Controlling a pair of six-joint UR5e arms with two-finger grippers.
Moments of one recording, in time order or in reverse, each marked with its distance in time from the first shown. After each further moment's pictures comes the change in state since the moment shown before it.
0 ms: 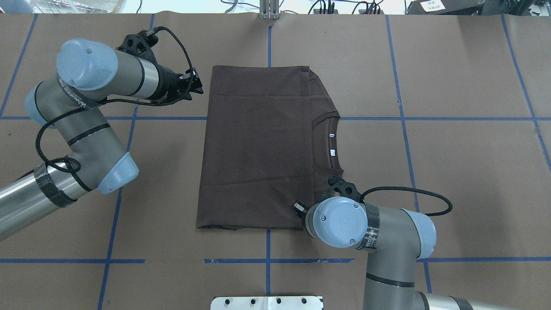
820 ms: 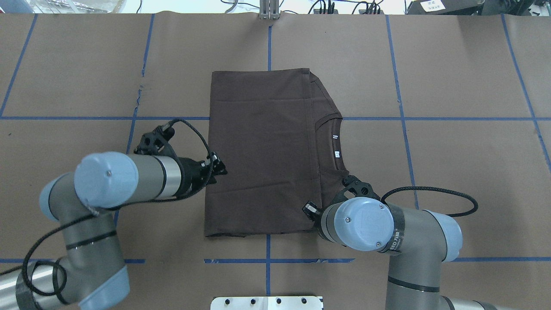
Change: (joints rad) left arm 0.401 0.191 -0.292 0.060 0.259 -0.403; right arm 0.005 -0.077 0.092 0.005 0.014 -0.008
